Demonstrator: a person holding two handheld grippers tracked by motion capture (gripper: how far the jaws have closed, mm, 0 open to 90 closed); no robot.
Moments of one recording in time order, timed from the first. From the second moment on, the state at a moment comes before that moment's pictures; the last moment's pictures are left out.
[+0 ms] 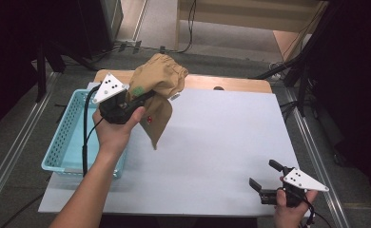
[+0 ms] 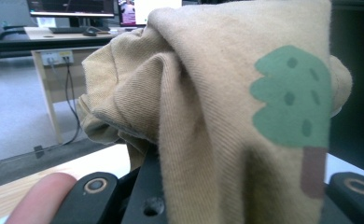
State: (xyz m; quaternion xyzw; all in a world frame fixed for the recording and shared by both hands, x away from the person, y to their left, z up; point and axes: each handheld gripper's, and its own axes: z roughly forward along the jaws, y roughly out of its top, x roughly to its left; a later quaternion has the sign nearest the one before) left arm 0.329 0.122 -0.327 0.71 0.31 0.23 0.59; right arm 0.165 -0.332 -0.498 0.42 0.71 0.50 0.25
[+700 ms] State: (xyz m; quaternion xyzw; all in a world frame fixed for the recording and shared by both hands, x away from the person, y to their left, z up) left arm 0.342 0.067 -0.343 0.72 0.29 0.17 0.61; right arm 0.167 -0.332 -0.500 0.43 0.71 0.50 0.24
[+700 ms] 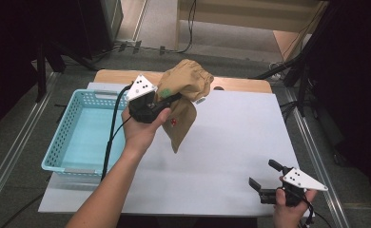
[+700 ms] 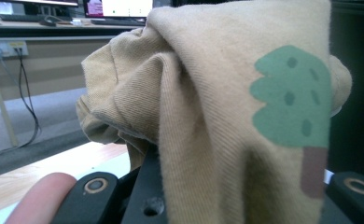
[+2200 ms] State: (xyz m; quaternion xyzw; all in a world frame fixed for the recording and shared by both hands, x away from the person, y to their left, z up) left arm 0.371 0.002 -0.448 0.77 0.33 0.09 0.54; right arm 0.167 -0.334 -0.501 0.42 0.72 0.50 0.24
